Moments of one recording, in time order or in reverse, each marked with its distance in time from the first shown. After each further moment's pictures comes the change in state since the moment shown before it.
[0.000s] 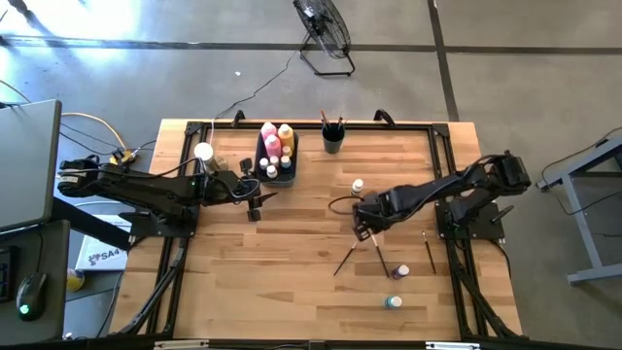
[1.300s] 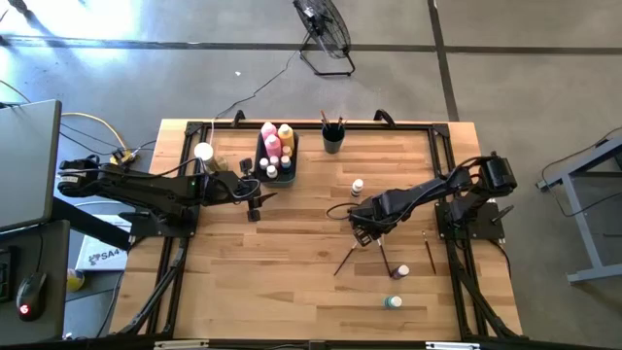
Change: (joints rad) left arm 0.000 0.000 0.000 -0.008 0.000 0.000; right arm -0.005 0.123 0.000 -0.005 -0.063 -0.062
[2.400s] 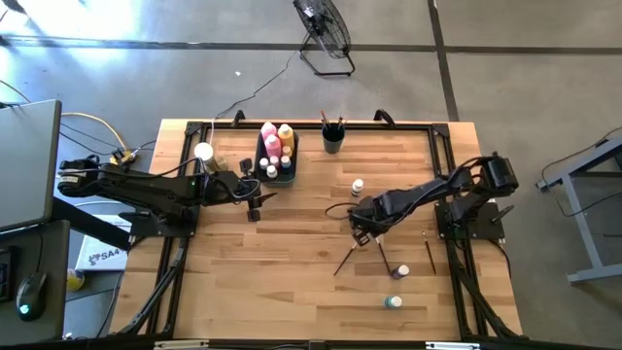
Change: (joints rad) left arm 0.000 0.000 0.000 0.000 0.000 0.000; right arm -0.001 -0.026 -0.005 0.033 0.053 -0.027
